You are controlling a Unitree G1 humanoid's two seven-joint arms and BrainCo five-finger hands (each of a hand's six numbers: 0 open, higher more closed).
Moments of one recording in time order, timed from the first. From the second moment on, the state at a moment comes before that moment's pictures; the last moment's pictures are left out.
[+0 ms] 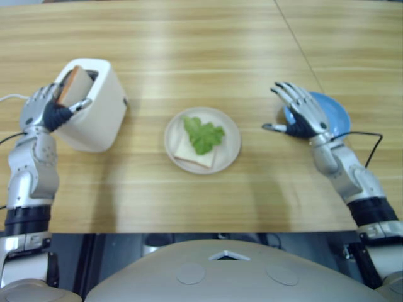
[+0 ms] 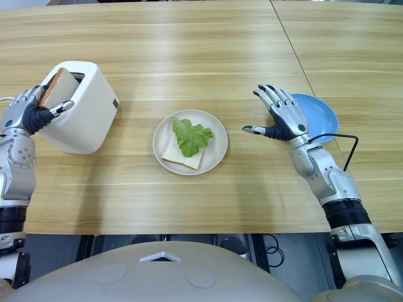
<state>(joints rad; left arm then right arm) -0.06 0.68 0.21 0.03 0.73 0.18 -0.10 -0.12 -0.71 0.12 0.26 -0.72 -0.43 -0.33</state>
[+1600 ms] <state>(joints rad) -0.26 0.23 -0.12 0.01 -0.13 -0.02 -0.35 -0.14 -0.67 0.04 0.42 -0.61 -0.46 -0.40</state>
